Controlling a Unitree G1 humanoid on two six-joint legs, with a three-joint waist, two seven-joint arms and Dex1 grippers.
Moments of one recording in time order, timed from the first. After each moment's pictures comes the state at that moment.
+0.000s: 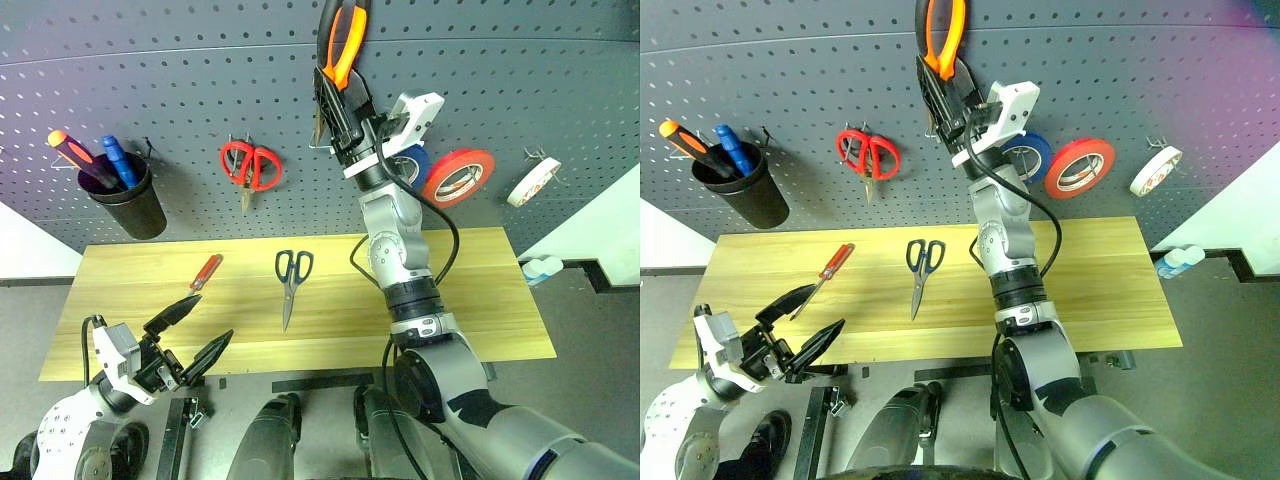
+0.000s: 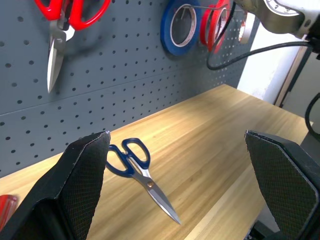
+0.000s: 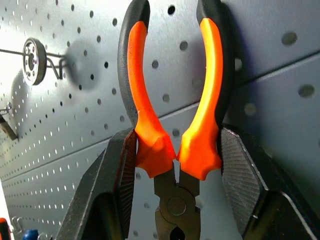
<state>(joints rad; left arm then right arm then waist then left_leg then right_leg) 0.35 0.43 0.30 -0.18 -0.61 -0.17 -1.03 -0.93 0.13 -0.12 0.46 0.42 -0.27 0.49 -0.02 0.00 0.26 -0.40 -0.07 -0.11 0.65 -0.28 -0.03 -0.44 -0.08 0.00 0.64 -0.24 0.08</state>
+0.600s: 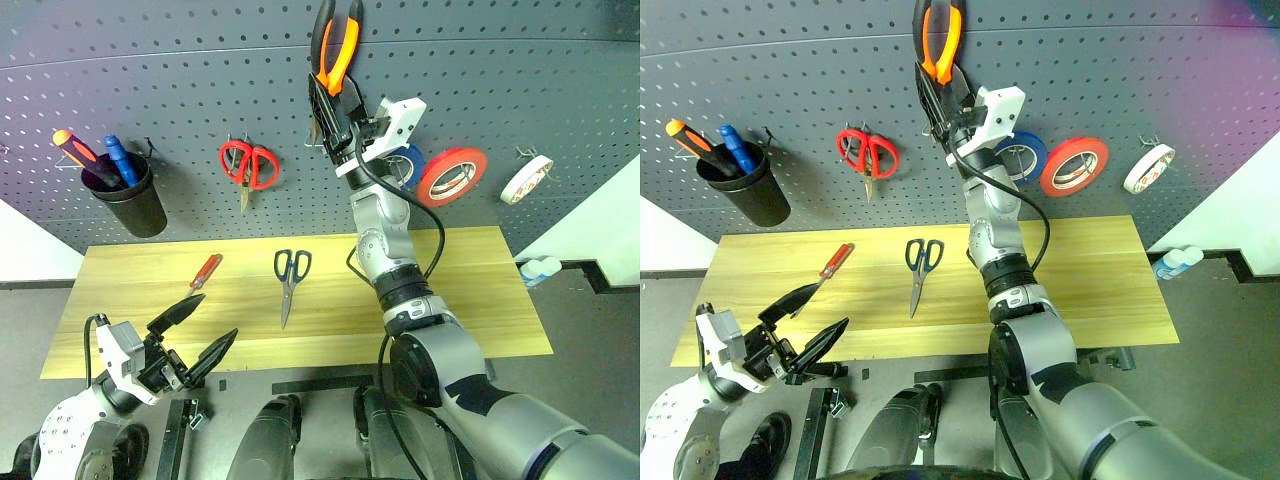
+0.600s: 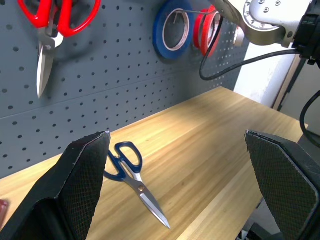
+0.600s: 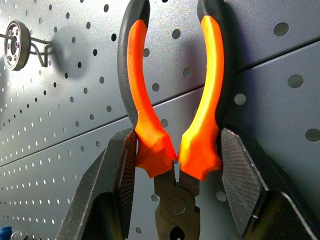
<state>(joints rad) 0.38 0.43 0.29 -0.25 -0.61 -0.13 -0.98 -1.03 0.13 -0.15 0.75 0.36 -0.48 0.47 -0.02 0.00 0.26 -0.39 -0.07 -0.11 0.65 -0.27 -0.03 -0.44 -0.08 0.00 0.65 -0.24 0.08</state>
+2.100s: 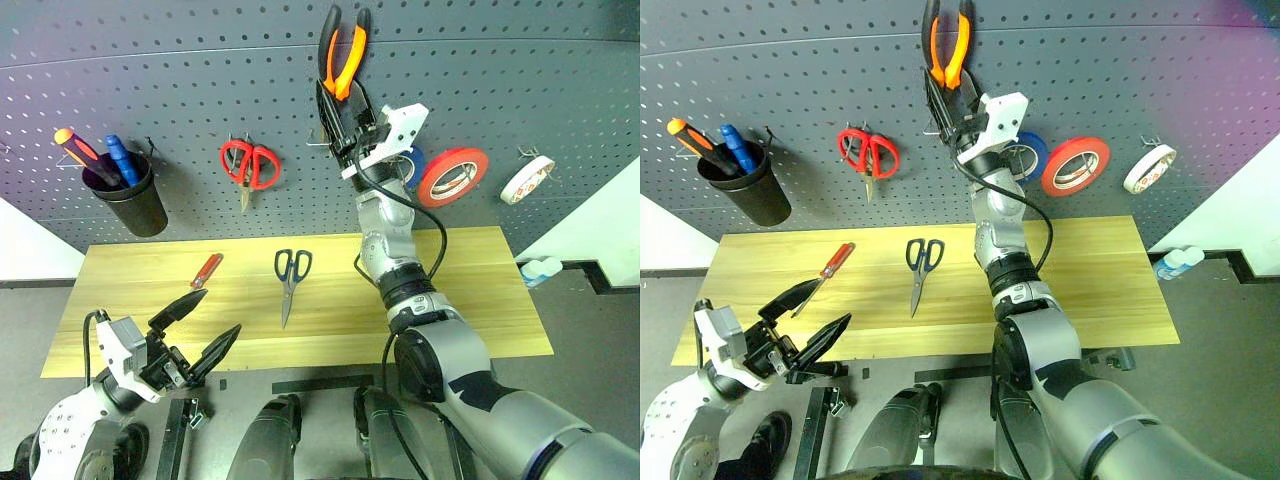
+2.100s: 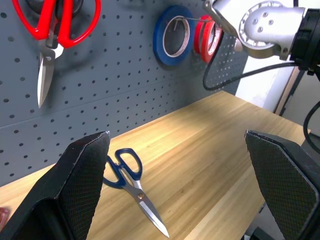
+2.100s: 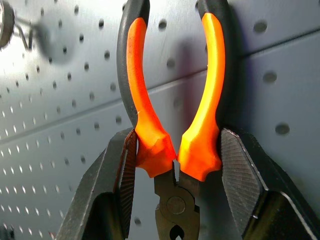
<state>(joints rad) 0.39 0.43 0.29 -0.33 -0.61 -0.09 -0.93 -1.04 0.10 -0.15 0.88 0.25 -0.62 0.45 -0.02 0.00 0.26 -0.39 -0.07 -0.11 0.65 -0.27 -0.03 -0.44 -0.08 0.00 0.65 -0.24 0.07</state>
